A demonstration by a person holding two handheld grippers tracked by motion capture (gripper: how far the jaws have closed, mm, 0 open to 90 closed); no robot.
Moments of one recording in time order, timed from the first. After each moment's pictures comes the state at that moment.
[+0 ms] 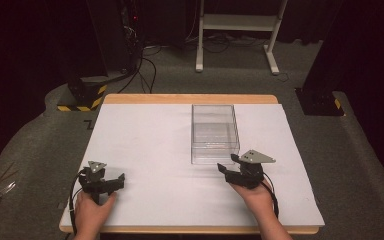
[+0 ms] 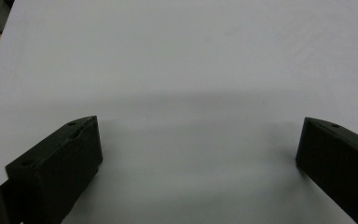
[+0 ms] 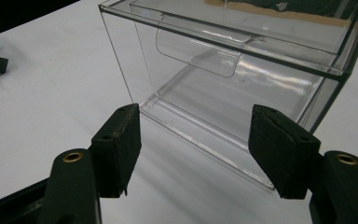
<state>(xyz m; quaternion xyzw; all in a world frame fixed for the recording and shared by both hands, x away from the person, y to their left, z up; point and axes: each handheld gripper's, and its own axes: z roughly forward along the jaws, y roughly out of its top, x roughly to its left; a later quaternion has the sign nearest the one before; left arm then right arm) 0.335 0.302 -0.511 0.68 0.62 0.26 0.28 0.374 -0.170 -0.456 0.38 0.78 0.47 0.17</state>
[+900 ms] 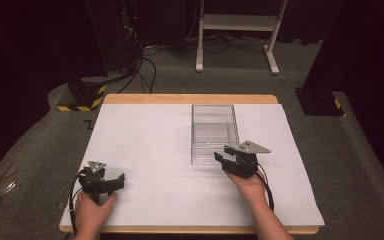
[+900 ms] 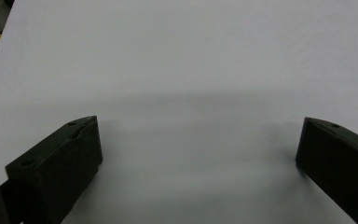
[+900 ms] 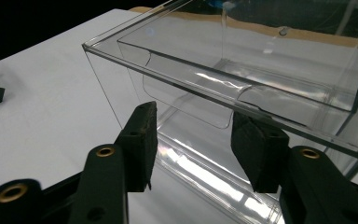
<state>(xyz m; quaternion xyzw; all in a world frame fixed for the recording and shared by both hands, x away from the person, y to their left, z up) 0.335 0.302 -0.511 0.68 0.62 0.26 0.28 0.401 -0.159 -0.456 0.38 0.76 0.50 0.17</state>
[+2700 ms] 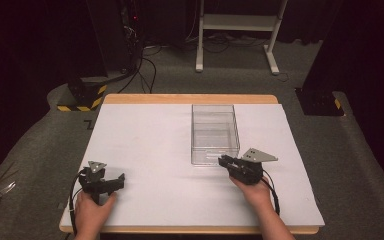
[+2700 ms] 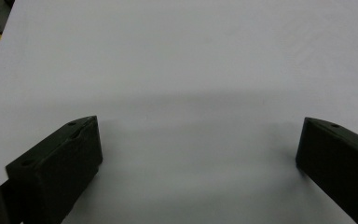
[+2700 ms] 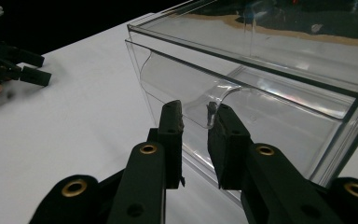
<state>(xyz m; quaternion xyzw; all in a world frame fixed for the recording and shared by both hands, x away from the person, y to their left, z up) 0.335 0.302 -0.511 0.68 0.62 0.26 0.28 0.386 -0.177 -0.469 0.33 0.77 0.53 0.14</state>
